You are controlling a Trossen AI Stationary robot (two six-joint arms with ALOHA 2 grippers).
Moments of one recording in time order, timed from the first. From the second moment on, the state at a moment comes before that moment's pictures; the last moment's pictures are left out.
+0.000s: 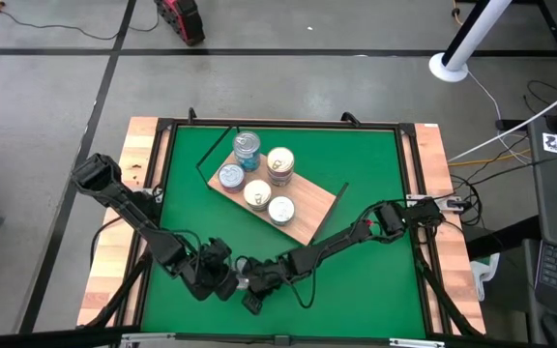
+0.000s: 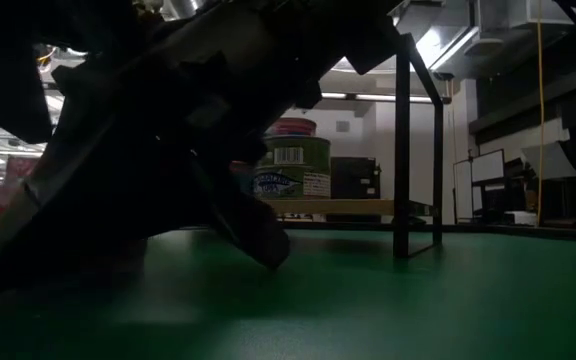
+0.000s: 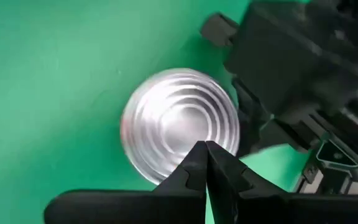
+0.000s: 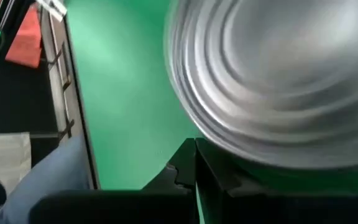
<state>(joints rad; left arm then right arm) -0.72 1.56 0.88 -0.34 -0.42 -1.53 0.41 2.42 1.79 -0.13 -0.11 1.01</state>
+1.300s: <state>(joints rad) -0.66 1.65 0.88 -0.58 -0.45 -1.52 0.56 2.41 1.97 -0.47 0.59 0.94</state>
